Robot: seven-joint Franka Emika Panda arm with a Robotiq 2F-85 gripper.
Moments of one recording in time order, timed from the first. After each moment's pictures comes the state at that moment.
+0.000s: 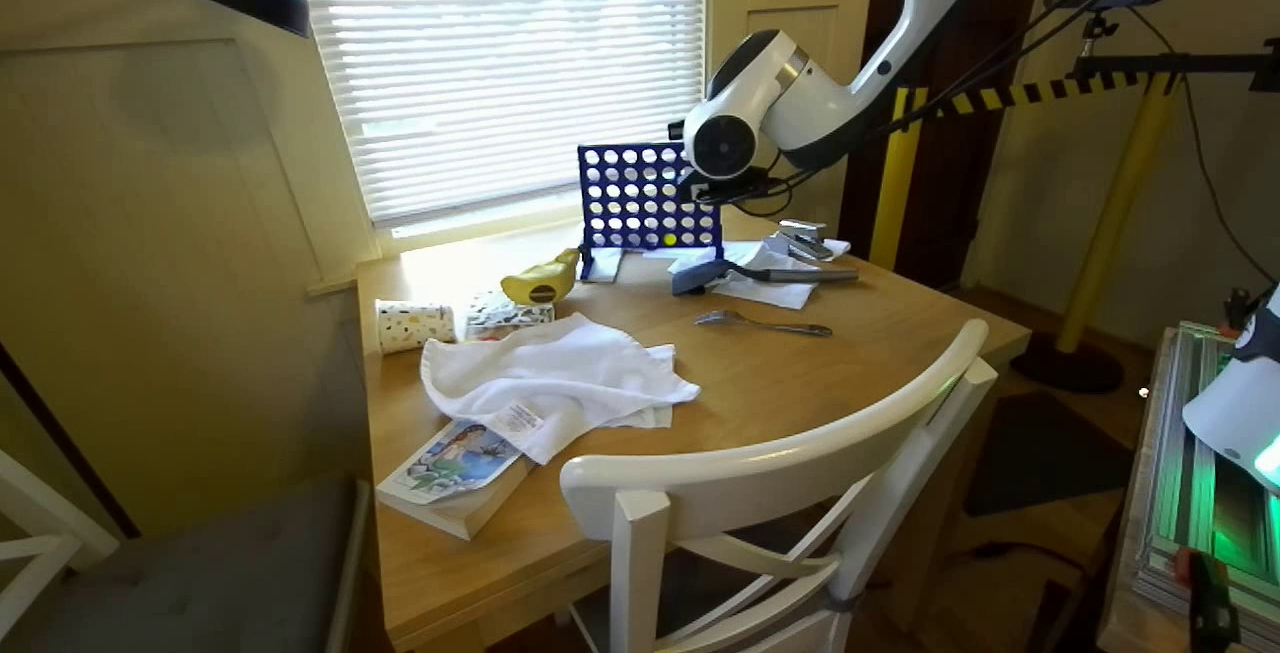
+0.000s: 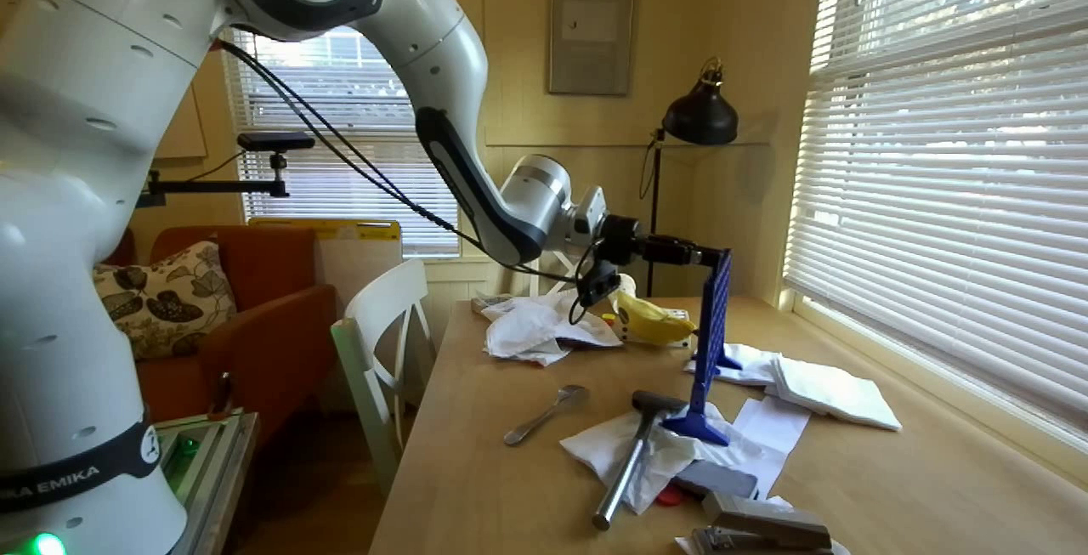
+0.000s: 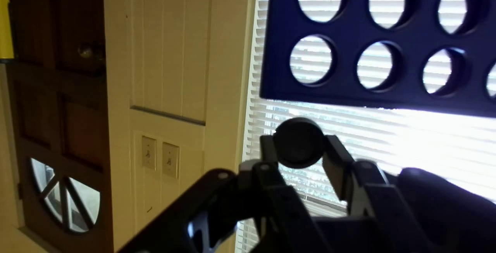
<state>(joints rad) 0.10 0.51 0.16 -1.88 -1.93 1.89 2.35</state>
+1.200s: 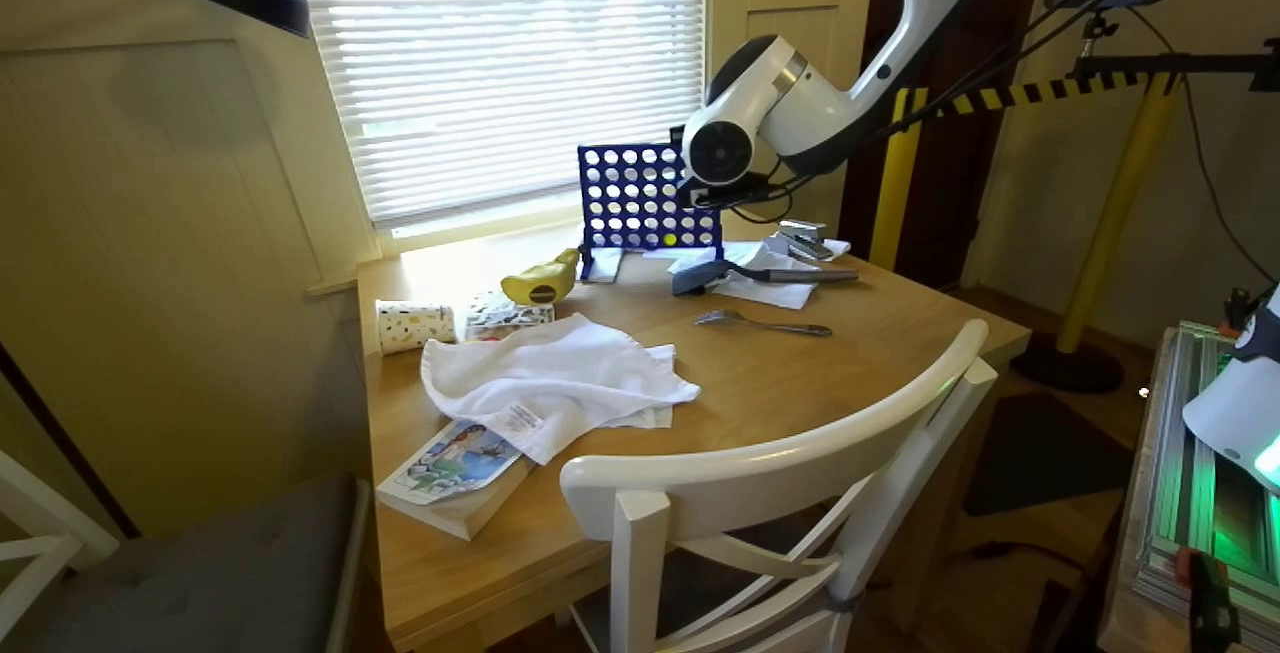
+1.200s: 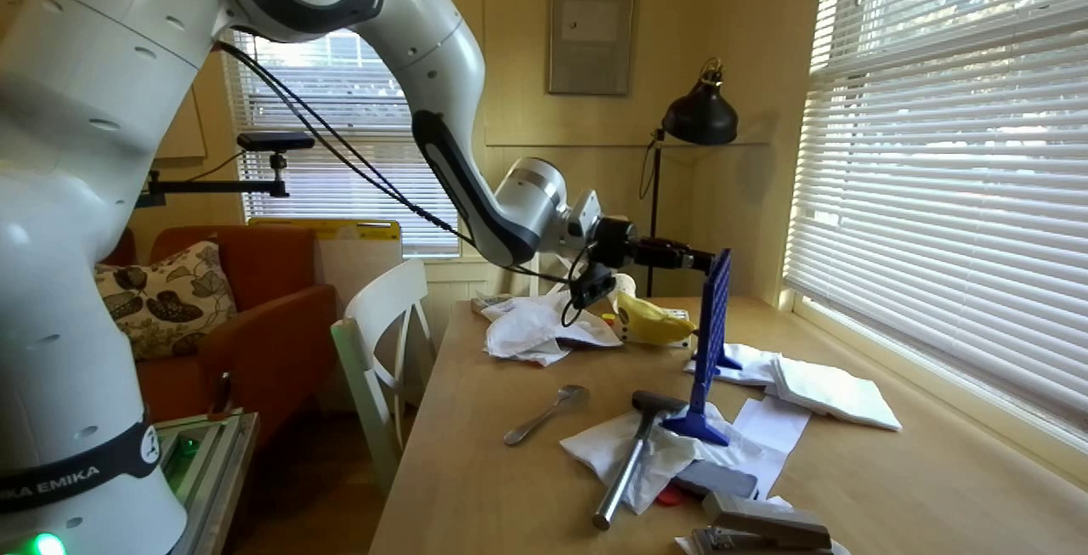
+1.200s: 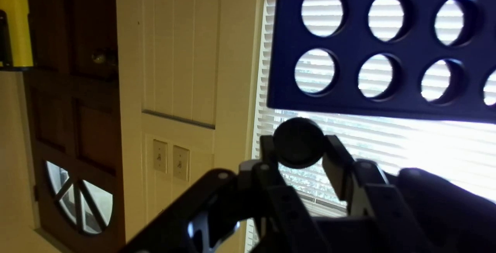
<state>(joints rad) 0.12 0.52 0.16 -1.88 -1.89 1.86 2.36</state>
